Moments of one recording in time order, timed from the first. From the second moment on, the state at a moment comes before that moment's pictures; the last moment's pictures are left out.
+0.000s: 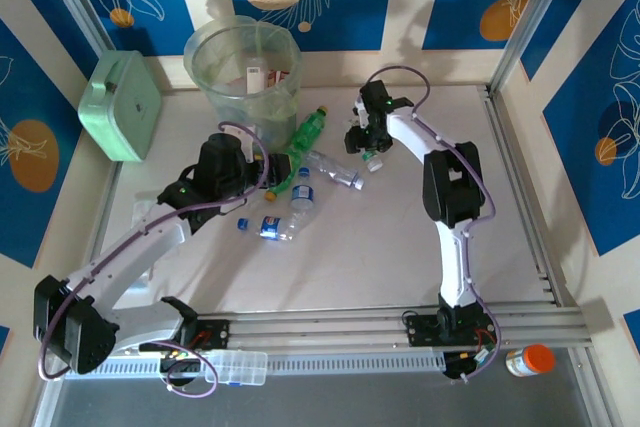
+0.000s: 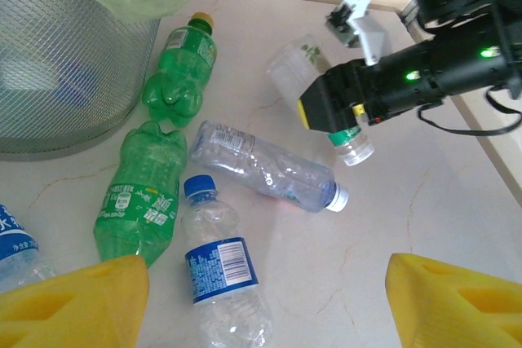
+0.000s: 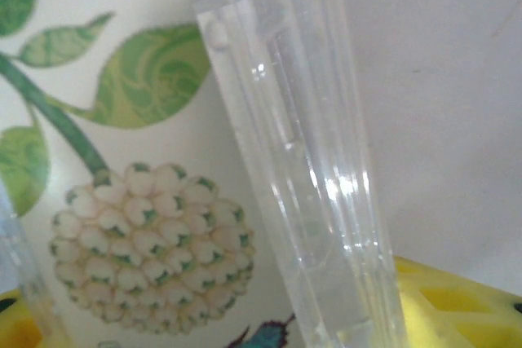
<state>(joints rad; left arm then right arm) -0.56 1.18 0.98 -0.31 0.05 -0.46 0.32 2.16 1.79 -0.79 -0.07 0.11</state>
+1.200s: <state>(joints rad) -0.63 1.24 0.93 0.30 0.75 -0.66 0.42 1.02 0.76 -0.01 -0.84 0.71</state>
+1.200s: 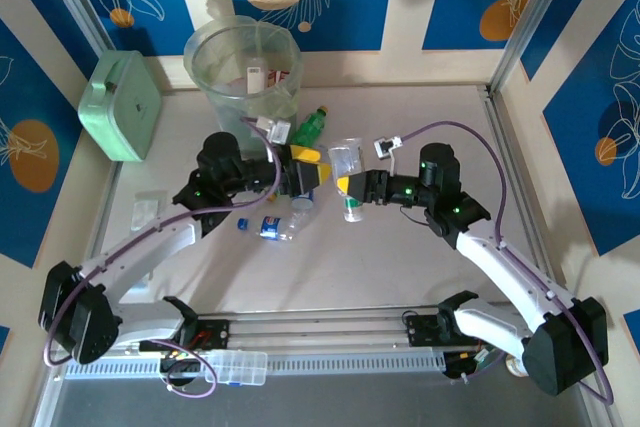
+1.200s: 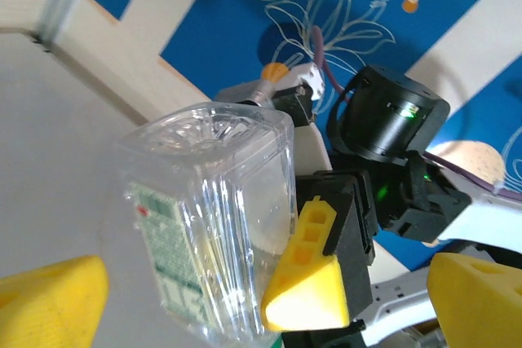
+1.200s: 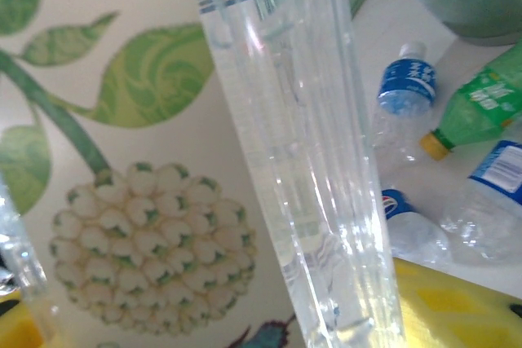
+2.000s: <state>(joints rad) -0.69 1.47 0.98 0.74 0.88 -0.91 0.44 1.02 0.71 0.19 -1.03 0.83</state>
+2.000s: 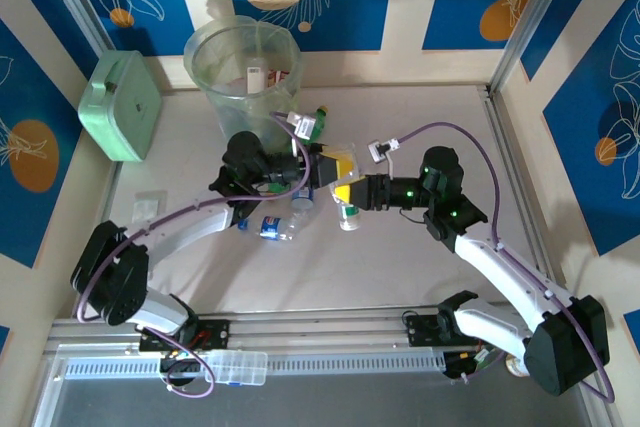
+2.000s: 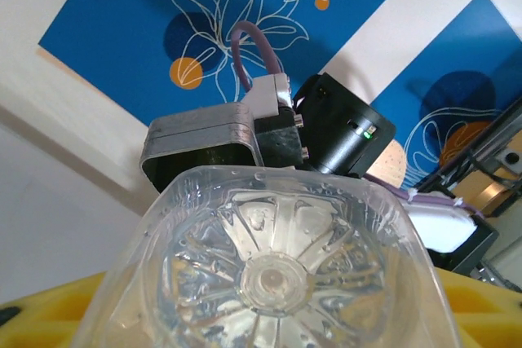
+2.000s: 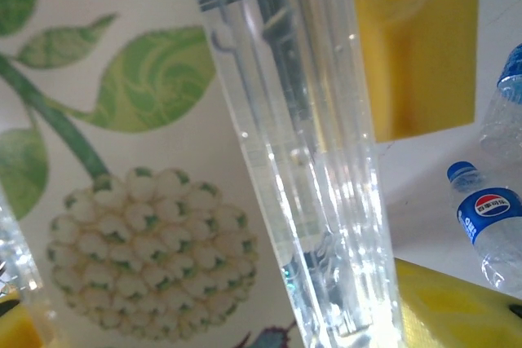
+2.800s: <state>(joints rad) -0.66 1.38 1.08 0.42 0.78 -0.67 0.42 0.86 0.74 -0.09 -0.89 0.63</state>
